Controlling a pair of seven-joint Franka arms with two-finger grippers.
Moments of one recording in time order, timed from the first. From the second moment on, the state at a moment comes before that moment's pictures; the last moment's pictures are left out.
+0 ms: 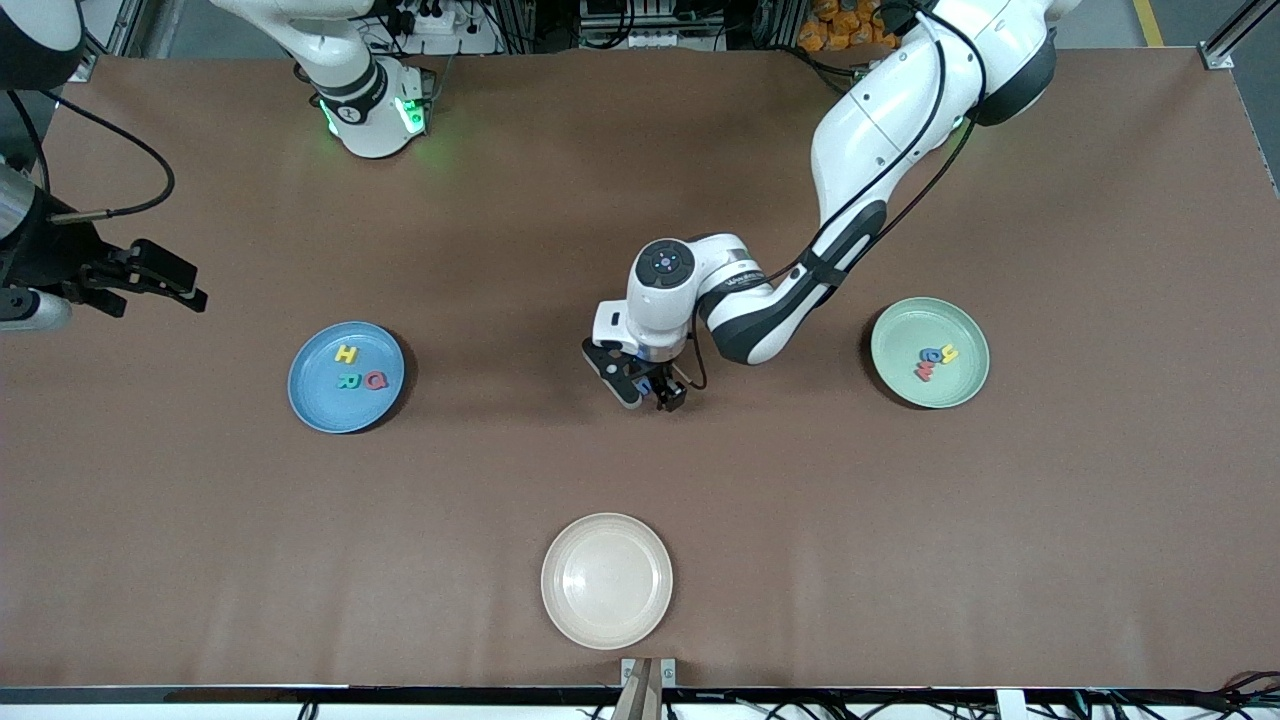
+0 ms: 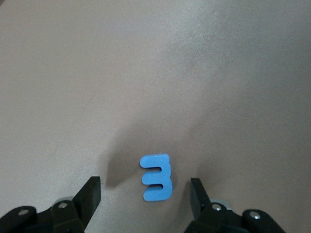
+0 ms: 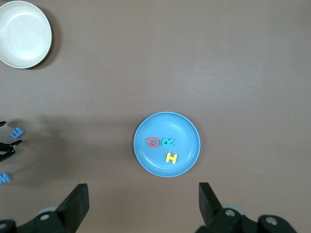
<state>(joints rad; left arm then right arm) -0.41 0.94 -0.49 -1.46 0.65 2.41 -0.24 -0.07 0.04 0.07 -1.59 0.09 1.66 -0.01</state>
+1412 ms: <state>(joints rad) -0.44 0.94 -0.47 -1.45 0.64 2.40 -0.26 -0.05 0.06 0.07 -1.57 0.15 1.65 0.01</state>
